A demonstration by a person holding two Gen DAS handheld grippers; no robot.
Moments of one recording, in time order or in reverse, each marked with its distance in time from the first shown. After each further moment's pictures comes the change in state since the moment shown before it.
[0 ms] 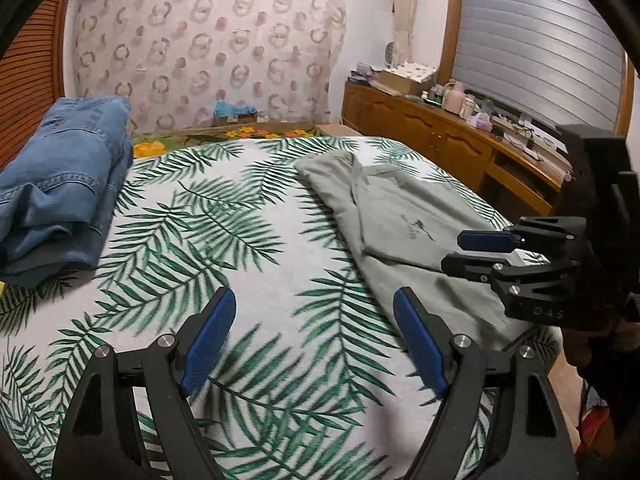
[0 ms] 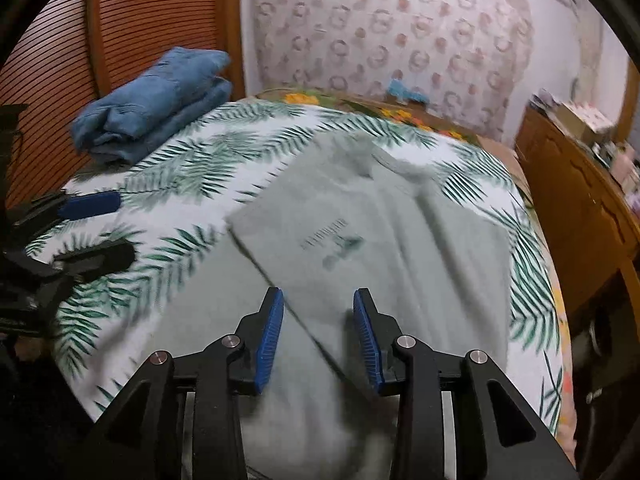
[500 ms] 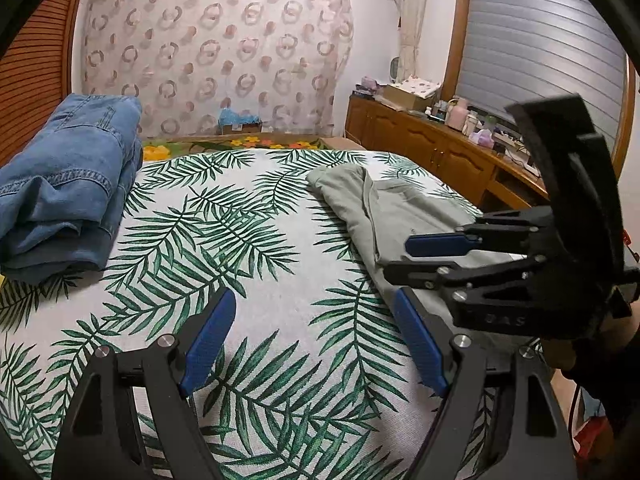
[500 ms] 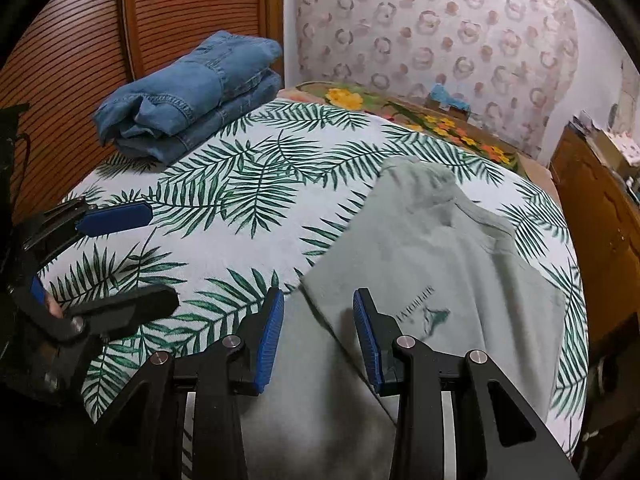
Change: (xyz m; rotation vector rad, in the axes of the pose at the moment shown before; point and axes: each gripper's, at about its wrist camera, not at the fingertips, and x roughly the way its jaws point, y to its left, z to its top) left arm -0.001 0.014 -0.002 -0.032 -0.043 -0.015; right arm 0.040 0.021 0.033 -0.086 0.044 0.076
